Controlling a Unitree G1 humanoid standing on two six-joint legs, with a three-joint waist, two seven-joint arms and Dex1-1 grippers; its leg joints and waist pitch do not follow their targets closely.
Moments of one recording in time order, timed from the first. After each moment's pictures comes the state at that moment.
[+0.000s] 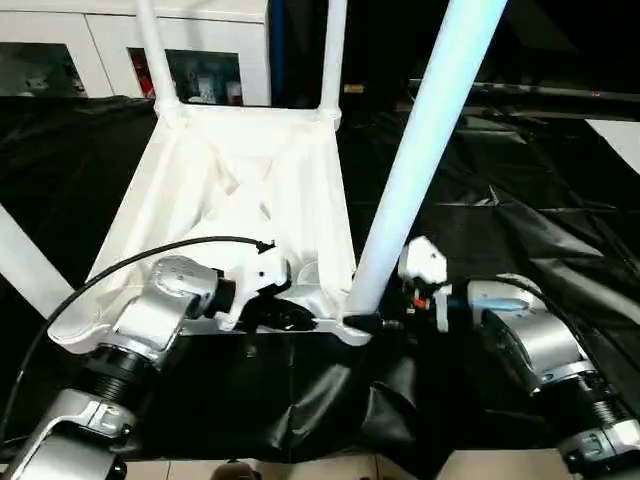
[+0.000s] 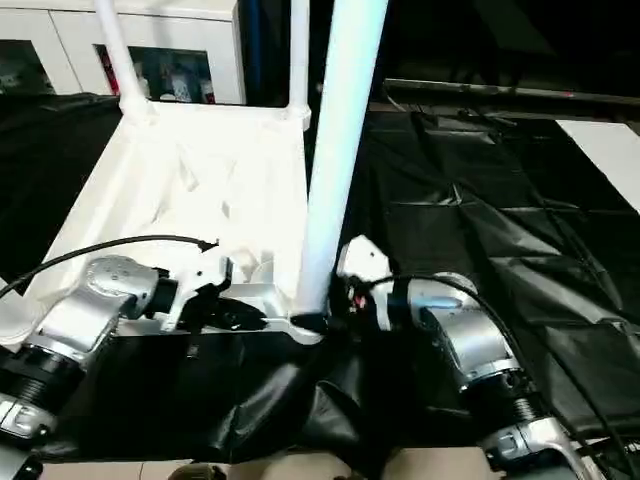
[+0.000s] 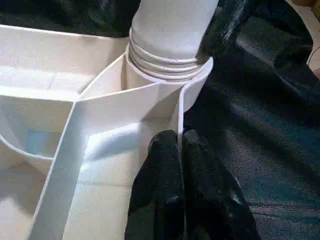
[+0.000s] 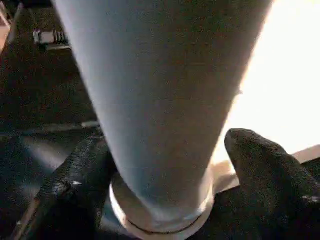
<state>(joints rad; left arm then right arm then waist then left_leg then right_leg) -0.52 0.43 -0.28 0.40 -0.03 0.19 -1.33 -0.43 -0.40 0.25 0.32 0.18 0.13 1.13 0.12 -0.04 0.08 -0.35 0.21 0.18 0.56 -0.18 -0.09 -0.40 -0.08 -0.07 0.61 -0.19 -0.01</state>
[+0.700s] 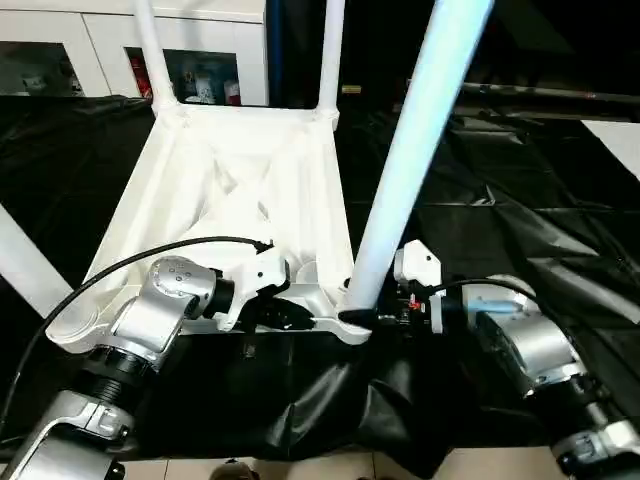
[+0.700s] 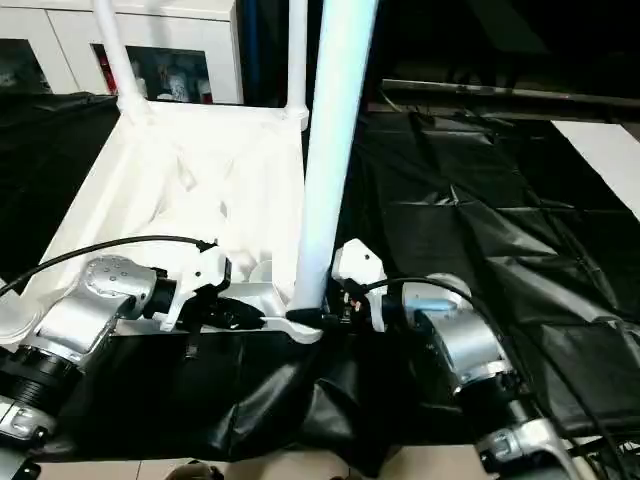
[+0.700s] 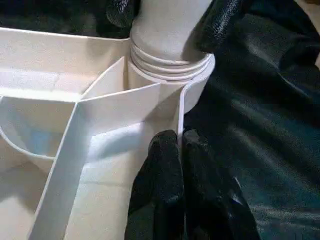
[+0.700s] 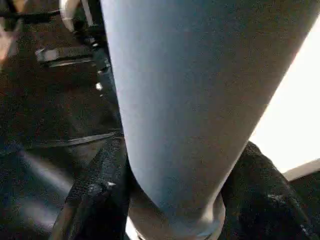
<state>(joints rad) -0.52 0.41 -0.28 0.40 -0.01 0.19 -1.26 -0.42 -0.35 0.22 0.35 0.18 0.11 1.08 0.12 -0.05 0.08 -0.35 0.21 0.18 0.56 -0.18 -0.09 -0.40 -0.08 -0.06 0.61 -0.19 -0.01</state>
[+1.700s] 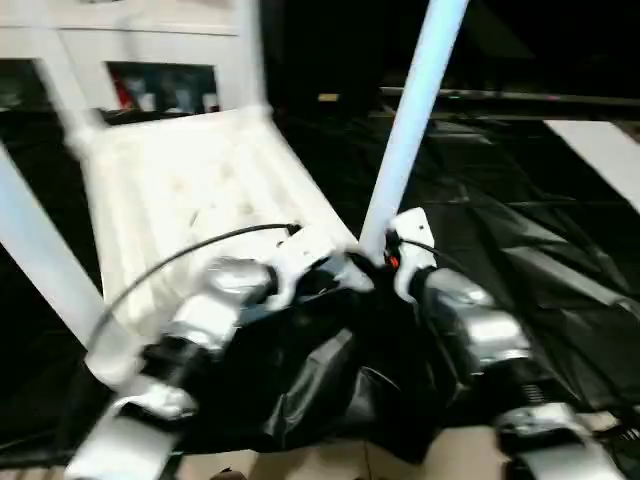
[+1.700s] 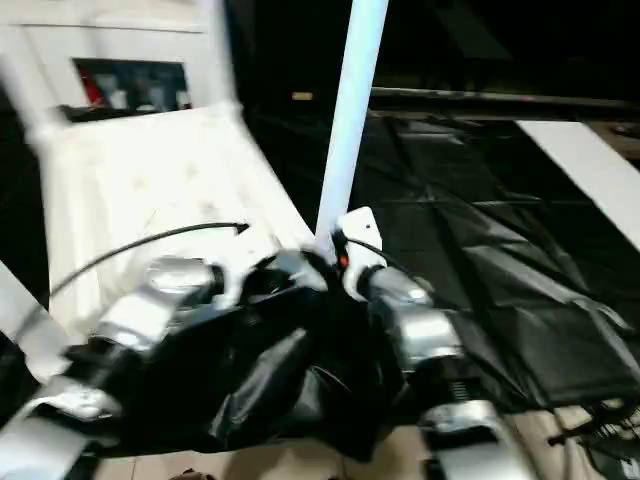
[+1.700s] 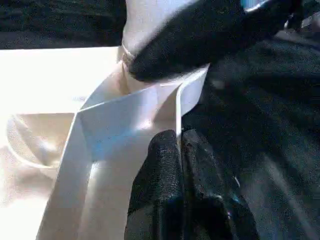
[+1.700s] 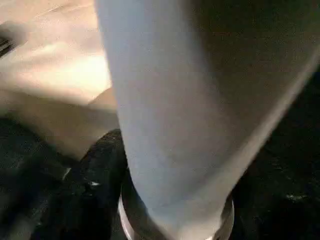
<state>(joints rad) -0.57 0.27 -0.28 0.49 0.08 0.21 -1.01 -0.49 -0.24 0.16 0.47 0.12 0.21 0.76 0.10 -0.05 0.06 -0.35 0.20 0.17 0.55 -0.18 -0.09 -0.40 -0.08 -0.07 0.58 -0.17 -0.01</state>
